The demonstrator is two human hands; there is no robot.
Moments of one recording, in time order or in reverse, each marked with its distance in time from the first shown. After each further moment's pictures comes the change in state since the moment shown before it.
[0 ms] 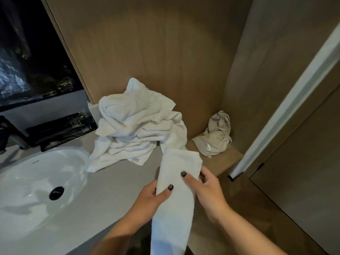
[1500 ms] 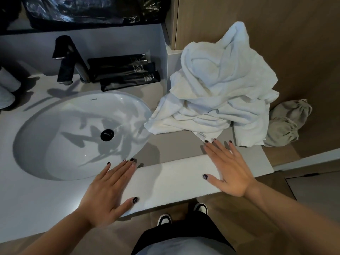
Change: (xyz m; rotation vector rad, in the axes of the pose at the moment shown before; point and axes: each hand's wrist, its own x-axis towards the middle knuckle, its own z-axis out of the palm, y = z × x) left_hand -0.092 -0.117 -0.240 1.316 0.143 0.121; right_hand 0.128 0.078 0.076 -1.758 -0.700 -0.682
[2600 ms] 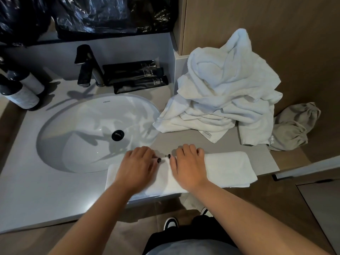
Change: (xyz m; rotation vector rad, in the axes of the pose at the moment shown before) left_hand 0.062 0.038 -0.009 0.014 0.339 -0.164; right_hand 0.062 -0.133 0.009 0.007 0.338 0.242
